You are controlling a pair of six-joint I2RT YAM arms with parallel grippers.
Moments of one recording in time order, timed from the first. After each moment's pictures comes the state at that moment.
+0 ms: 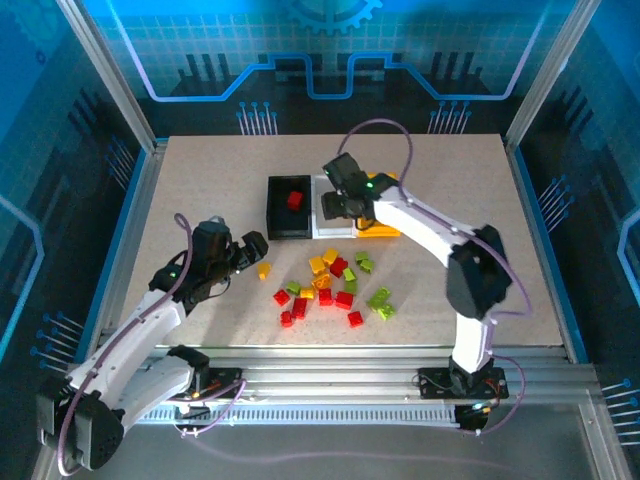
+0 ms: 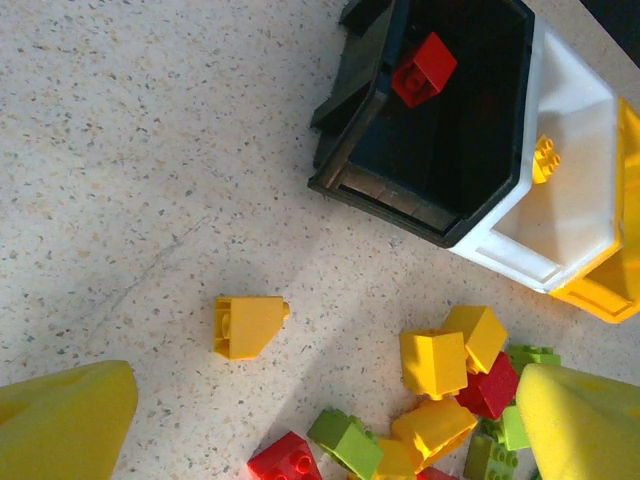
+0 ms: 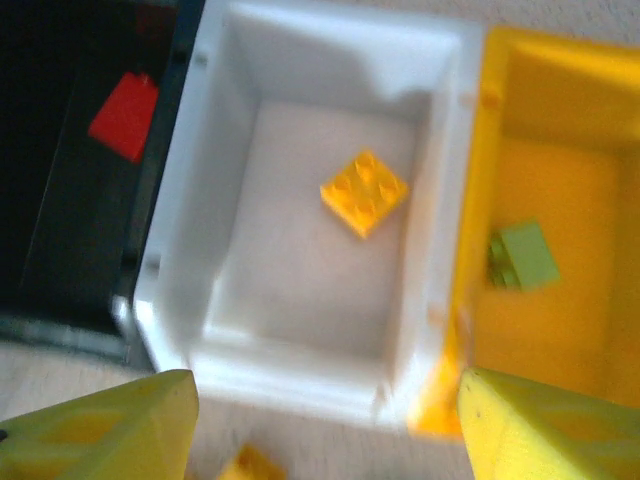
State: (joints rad) left arm -0.33 0.92 0.68 -0.52 -0.04 -0.85; right arm 0.65 1.83 1.56 -0.72 0.24 0.40
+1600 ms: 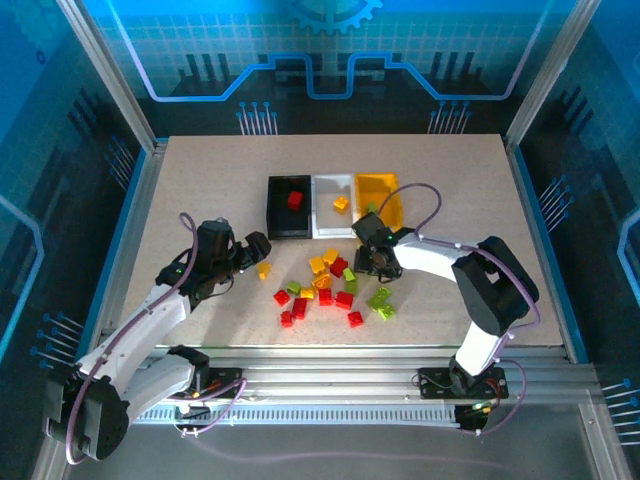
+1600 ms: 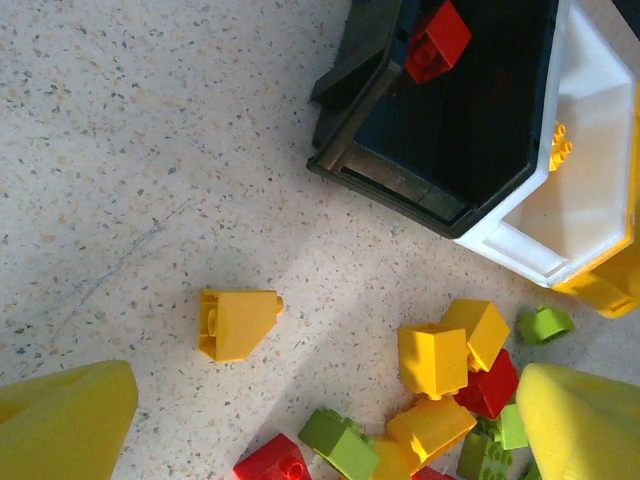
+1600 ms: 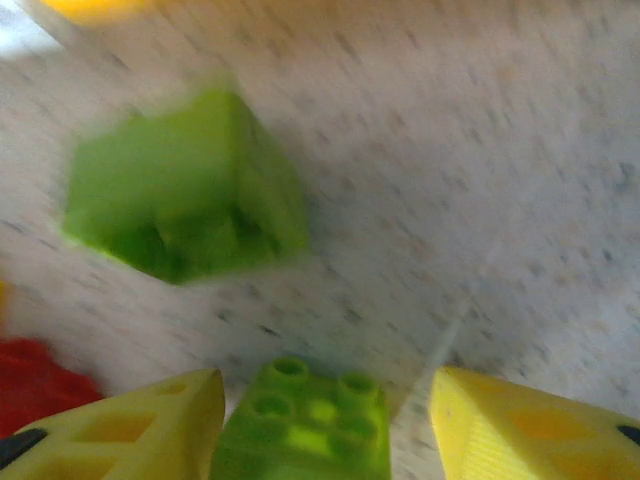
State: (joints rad) left arm -0.30 0.98 0.64 -0.44 0.03 -0.87; right arm 0.60 1.72 0.96 -0.48 0.13 0.74
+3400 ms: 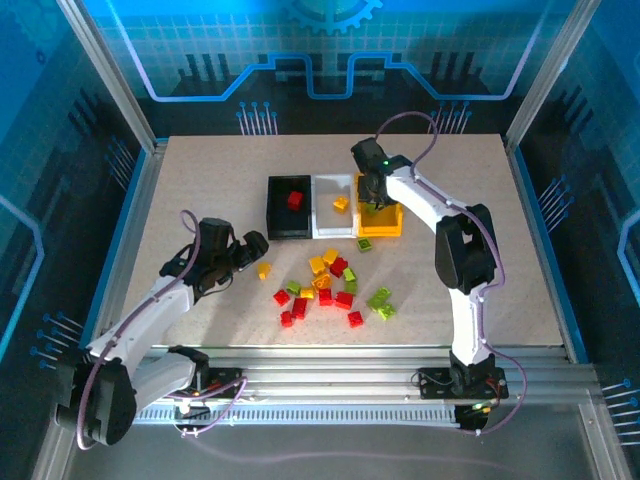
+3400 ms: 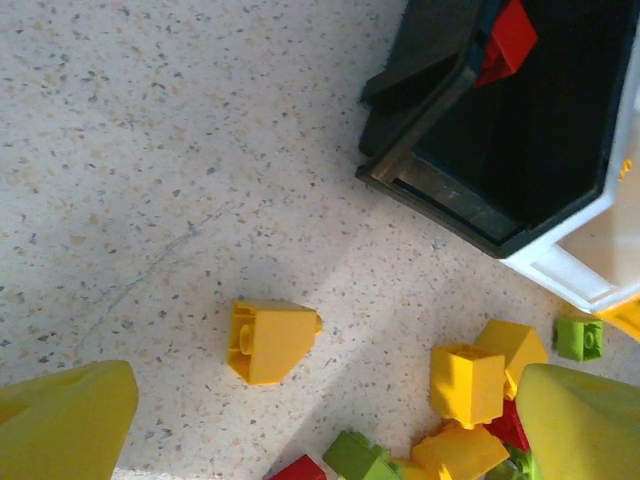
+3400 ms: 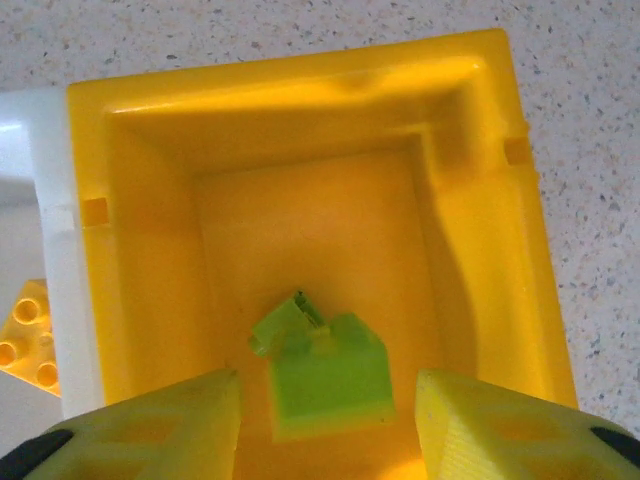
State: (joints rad) left arm -0.24 1.07 0.64 -0.43 0.06 -0.89; right arm 0.43 2.09 1.77 -0.82 0.31 0.51
